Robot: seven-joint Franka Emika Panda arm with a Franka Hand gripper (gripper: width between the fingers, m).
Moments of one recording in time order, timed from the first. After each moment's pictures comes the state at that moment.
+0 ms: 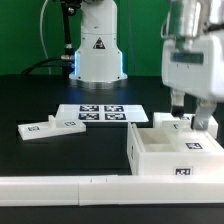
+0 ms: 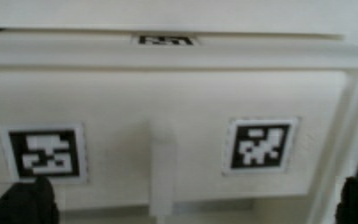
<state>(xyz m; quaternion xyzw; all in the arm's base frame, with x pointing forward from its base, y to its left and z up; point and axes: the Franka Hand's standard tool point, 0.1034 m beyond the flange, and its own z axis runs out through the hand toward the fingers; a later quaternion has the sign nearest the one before) 0.602 0.091 0.091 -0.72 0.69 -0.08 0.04</state>
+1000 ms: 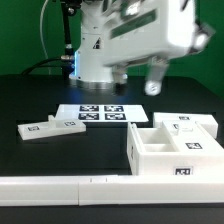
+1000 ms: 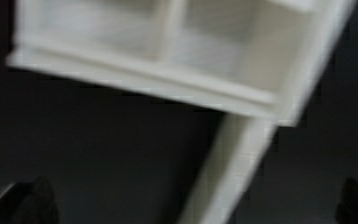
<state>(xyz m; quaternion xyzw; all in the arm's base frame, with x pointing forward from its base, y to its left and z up) 0.571 0.011 0.109 -0.81 0.56 -0.17 0.04</state>
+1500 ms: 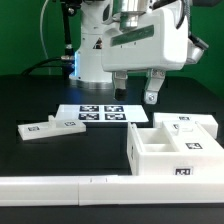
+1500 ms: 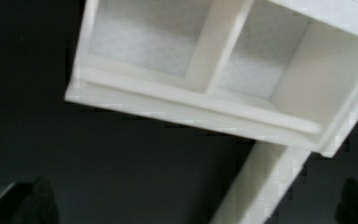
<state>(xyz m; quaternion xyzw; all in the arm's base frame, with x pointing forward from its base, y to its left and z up) 0.569 -0.002 0.107 -0.82 0.54 -0.17 0.04</state>
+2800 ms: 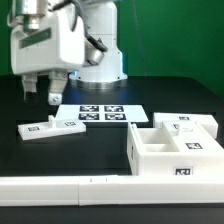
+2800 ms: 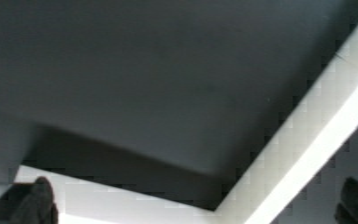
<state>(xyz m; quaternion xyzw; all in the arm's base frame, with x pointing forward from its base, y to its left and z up) 0.542 -0.107 0.087 -0.86 0.47 -0.16 0.02</state>
